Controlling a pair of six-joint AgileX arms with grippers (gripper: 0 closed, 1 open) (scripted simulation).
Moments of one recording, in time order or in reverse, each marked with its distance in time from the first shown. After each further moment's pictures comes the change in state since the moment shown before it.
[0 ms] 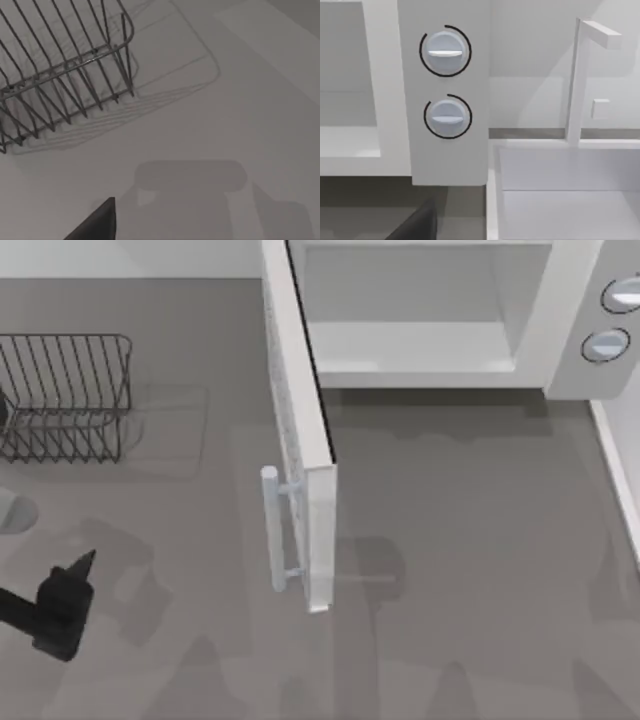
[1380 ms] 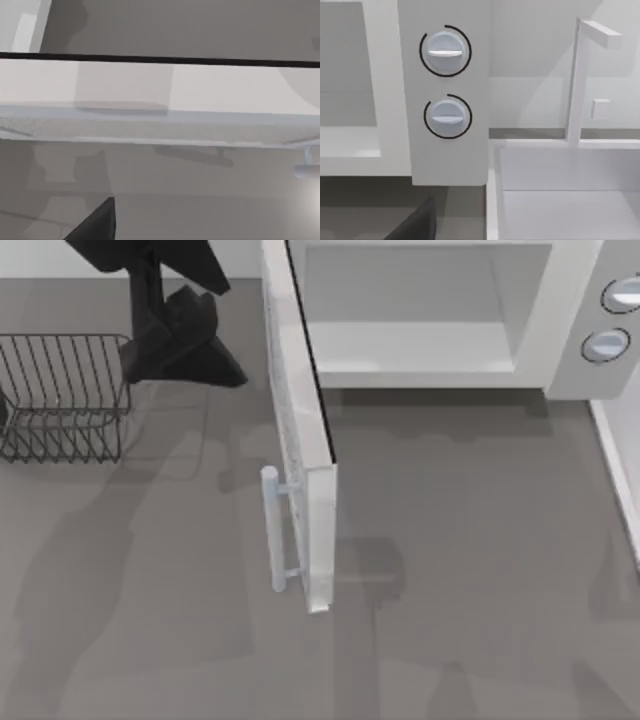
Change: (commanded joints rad) left arm -0.244 1.250 1.617 -1.043 0.305 0.663; right arm 0.000 0.000 0.000 0.000 0.000 0.000
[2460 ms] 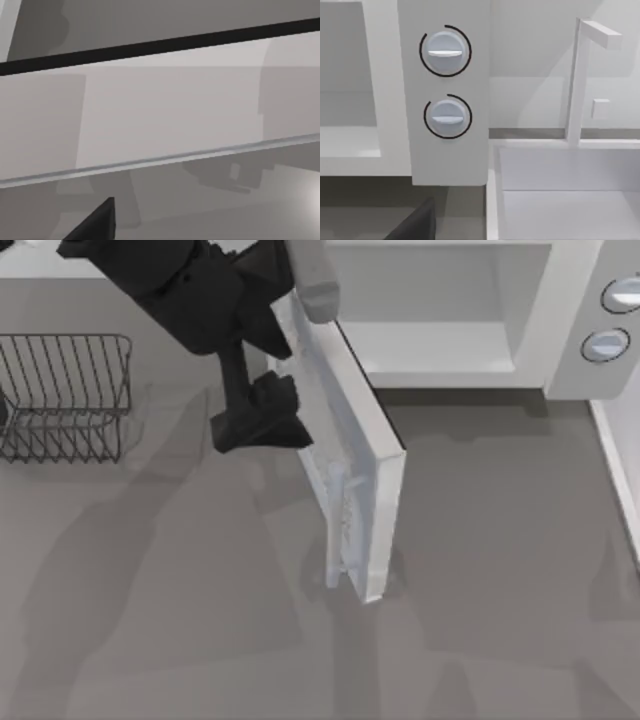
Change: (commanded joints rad) left arm -0.093 -0.012 -0.305 0.335 -0.029 -0.097; right arm 0.000 0.000 0.000 0.000 0.000 0.000
